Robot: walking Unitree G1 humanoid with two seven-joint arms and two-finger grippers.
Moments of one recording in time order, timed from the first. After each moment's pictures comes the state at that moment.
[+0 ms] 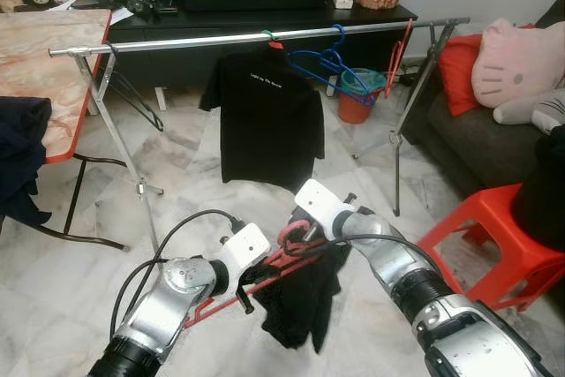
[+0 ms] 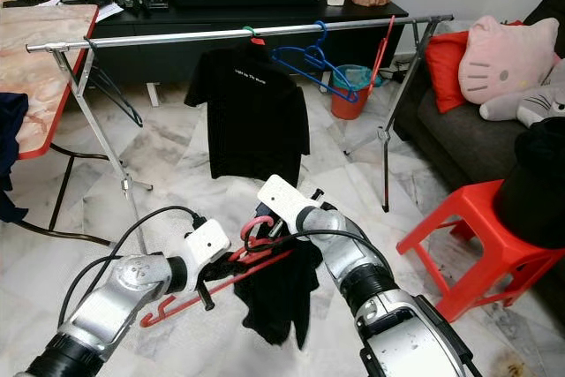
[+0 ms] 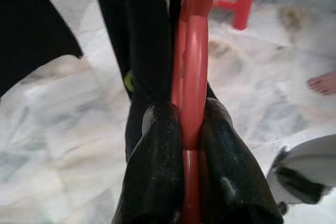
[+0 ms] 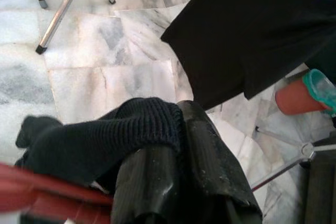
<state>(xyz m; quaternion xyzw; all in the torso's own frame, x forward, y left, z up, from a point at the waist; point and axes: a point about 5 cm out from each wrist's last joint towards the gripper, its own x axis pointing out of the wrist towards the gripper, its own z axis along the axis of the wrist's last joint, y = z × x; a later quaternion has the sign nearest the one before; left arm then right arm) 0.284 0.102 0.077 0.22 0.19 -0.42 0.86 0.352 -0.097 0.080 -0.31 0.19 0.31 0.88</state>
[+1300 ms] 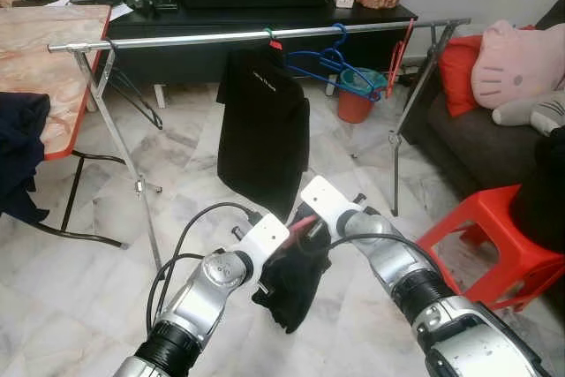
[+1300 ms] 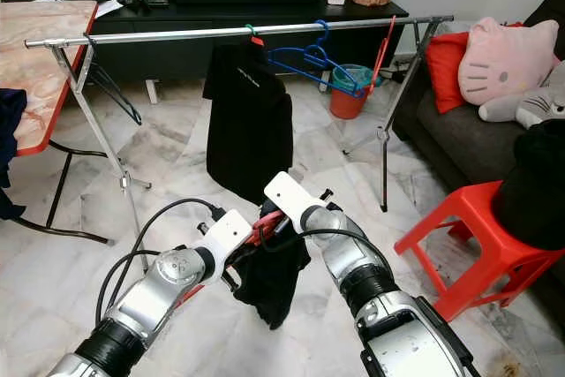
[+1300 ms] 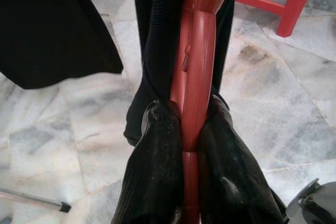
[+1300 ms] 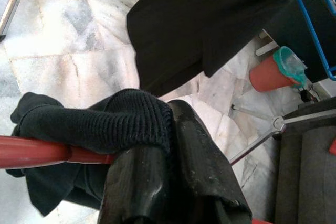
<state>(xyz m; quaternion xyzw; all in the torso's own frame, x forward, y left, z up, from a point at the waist) 0.298 0.073 0.067 0.21 0.21 -0.33 0.89 0.354 -0.100 0.082 -0.31 0.20 0.26 0.89</state>
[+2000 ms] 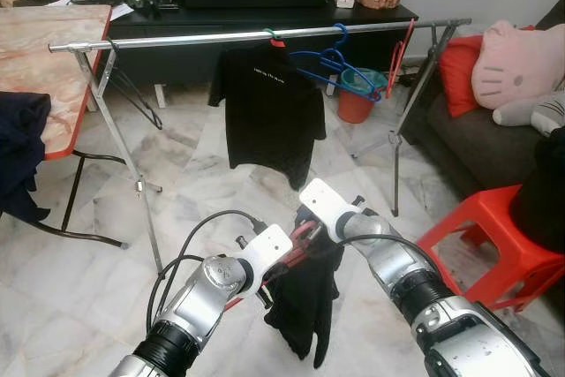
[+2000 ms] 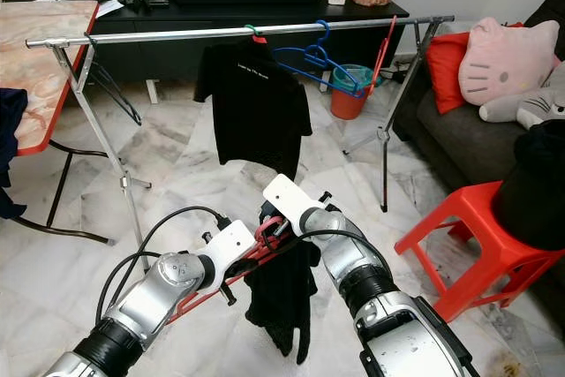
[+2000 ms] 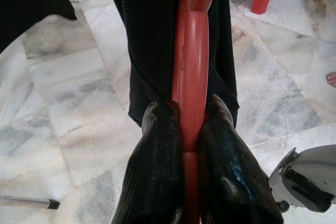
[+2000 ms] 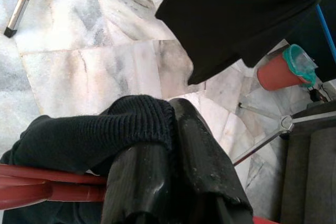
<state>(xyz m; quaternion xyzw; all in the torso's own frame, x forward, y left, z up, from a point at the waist) 0.291 0.070 0.060 0.23 0.24 -0.39 0.86 0.353 -0.099 0.080 -0.31 0.21 0.27 0.89</state>
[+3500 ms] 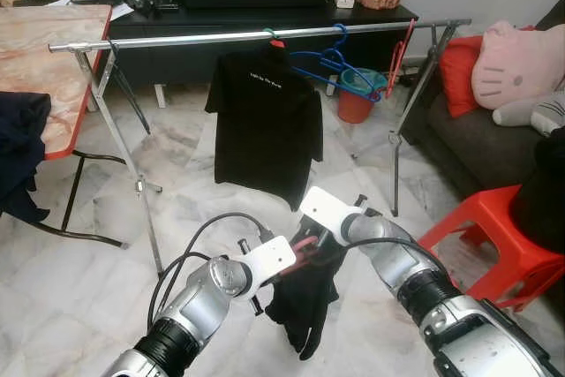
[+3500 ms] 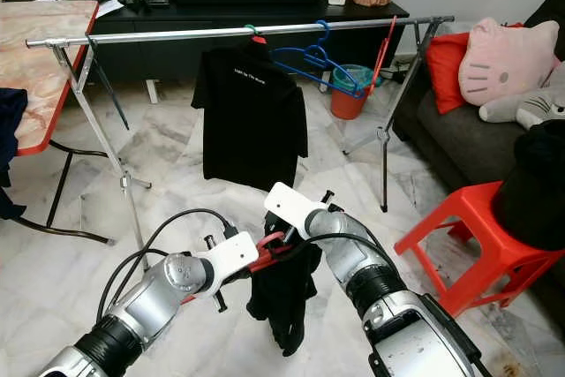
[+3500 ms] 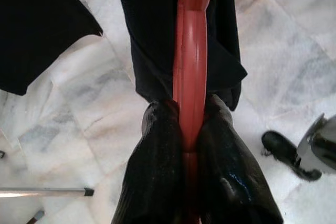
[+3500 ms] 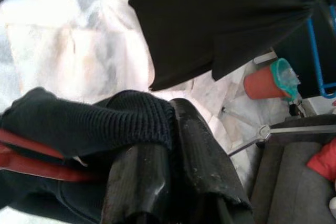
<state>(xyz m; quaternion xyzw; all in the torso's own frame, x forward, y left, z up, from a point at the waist) 0.293 0.069 0.056 0.30 0.24 -0.38 0.84 0.354 -0.105 0.084 -0.38 0.20 0.28 0.86</state>
